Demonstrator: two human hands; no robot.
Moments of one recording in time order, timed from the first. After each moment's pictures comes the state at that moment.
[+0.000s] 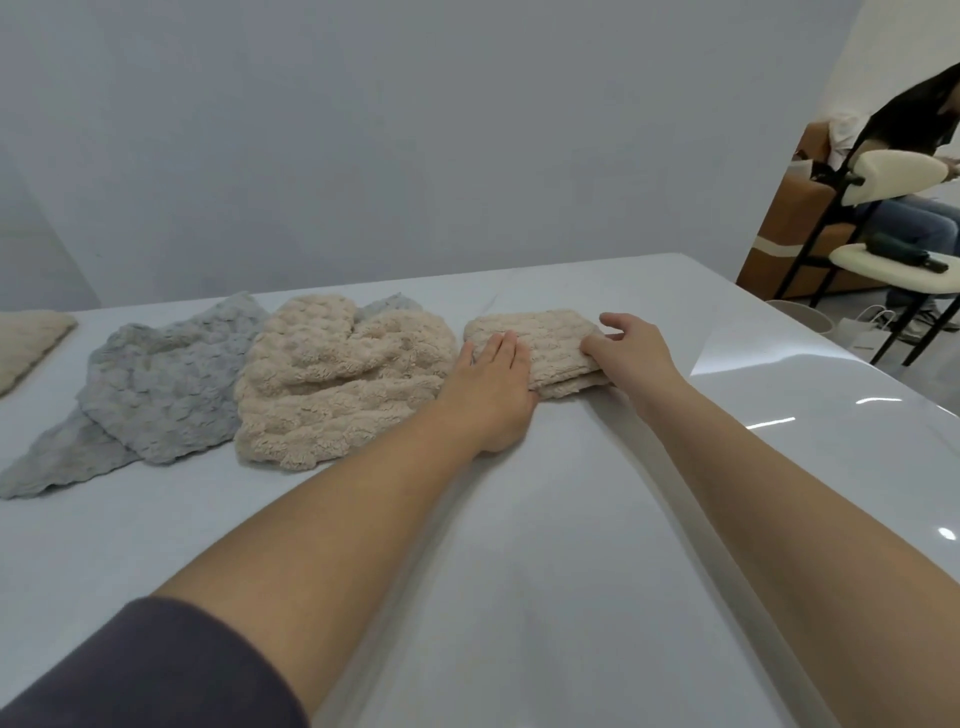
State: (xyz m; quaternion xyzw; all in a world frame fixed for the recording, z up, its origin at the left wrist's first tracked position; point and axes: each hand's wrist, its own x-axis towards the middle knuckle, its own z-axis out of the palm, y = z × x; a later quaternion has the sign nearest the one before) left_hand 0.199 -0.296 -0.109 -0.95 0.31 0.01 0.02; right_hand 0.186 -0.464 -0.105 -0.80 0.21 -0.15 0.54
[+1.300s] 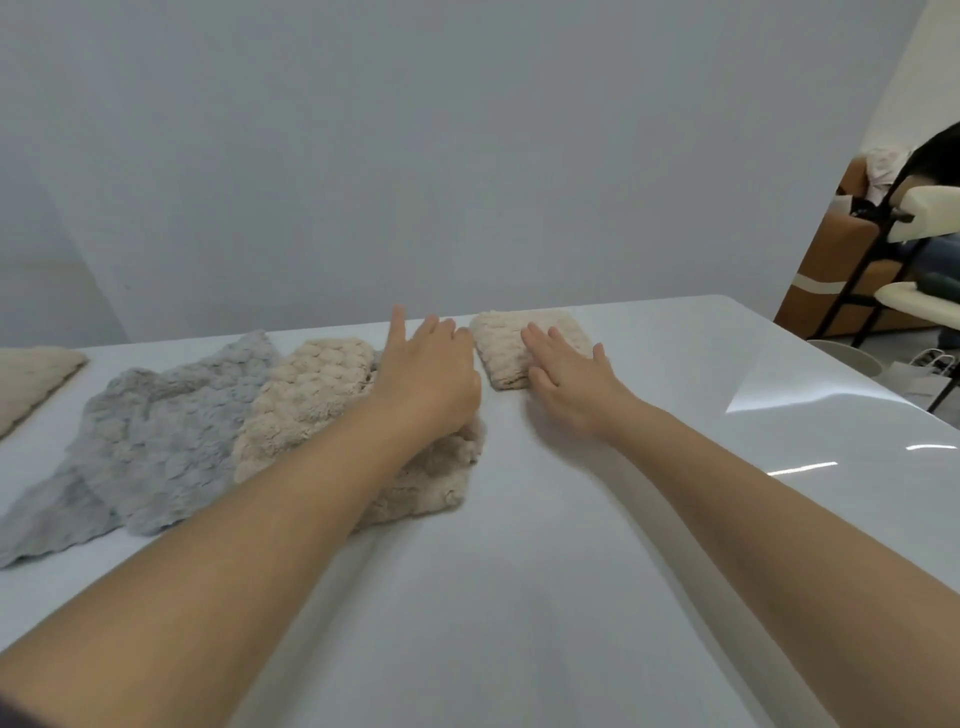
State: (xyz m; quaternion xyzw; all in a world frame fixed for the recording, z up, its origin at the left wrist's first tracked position) left_hand 0.263 -0.248 -0.076 -0.97 0.19 -0.12 0.05; right_hand 0.256 -0.427 -0.105 -0.98 -0.07 -0.03 0.19
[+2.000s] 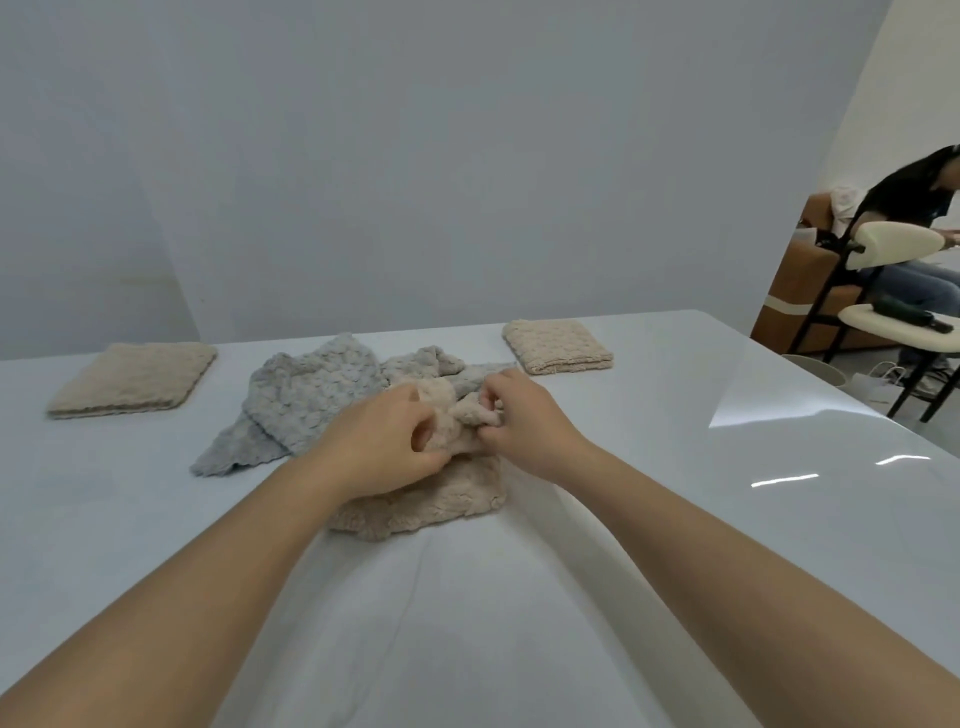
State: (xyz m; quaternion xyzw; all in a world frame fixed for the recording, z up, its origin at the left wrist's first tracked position) left_hand 0.126 -0.106 -0.058 -0.95 0.27 -0.08 -0.12; right_hand 0.120 -0.294 -0.069 -0.94 -0.12 -0.12 0.29
